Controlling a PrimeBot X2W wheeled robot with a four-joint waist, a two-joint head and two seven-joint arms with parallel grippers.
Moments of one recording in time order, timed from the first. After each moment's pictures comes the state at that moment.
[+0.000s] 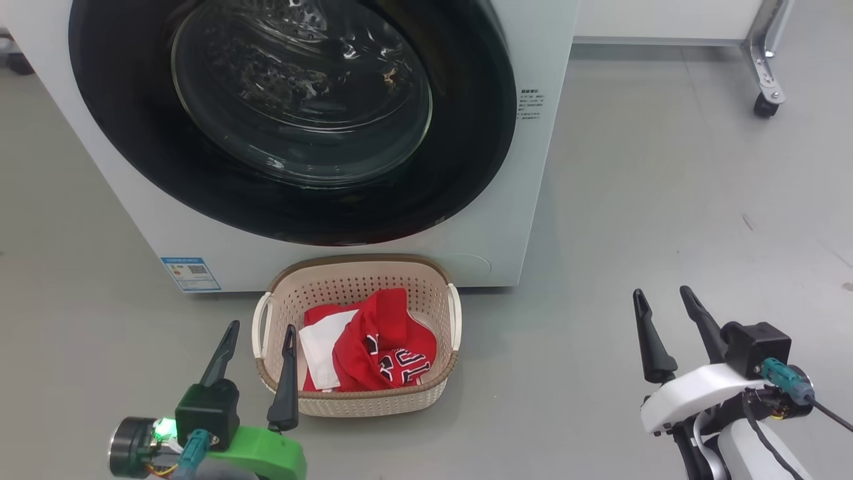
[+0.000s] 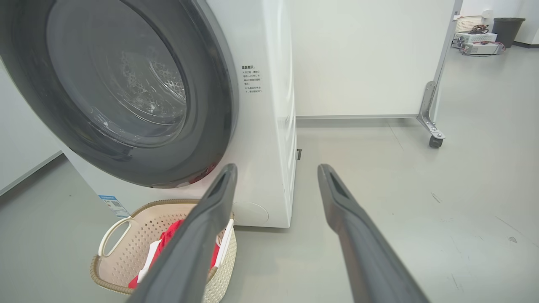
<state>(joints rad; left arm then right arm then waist) 0.01 0.05 -0.25 0.07 -0.22 0.12 -0.15 -0.11 -0.15 0.23 0.36 0.42 0.00 -0.24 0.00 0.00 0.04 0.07</state>
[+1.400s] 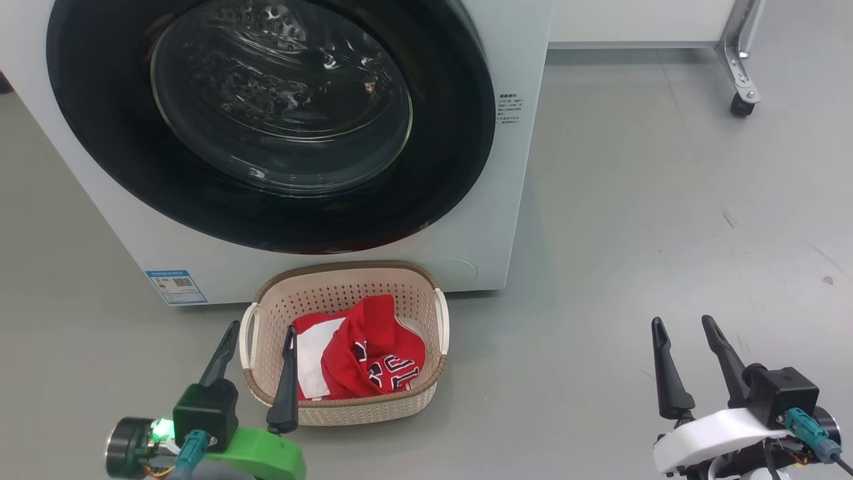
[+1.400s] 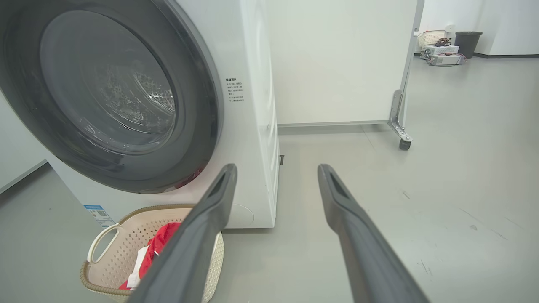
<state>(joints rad) 0.03 0.07 -0.26 0.01 -0.22 0.12 -0.10 0.09 -0.17 0.21 0.09 0.40 -0.08 -0.21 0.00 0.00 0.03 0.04</state>
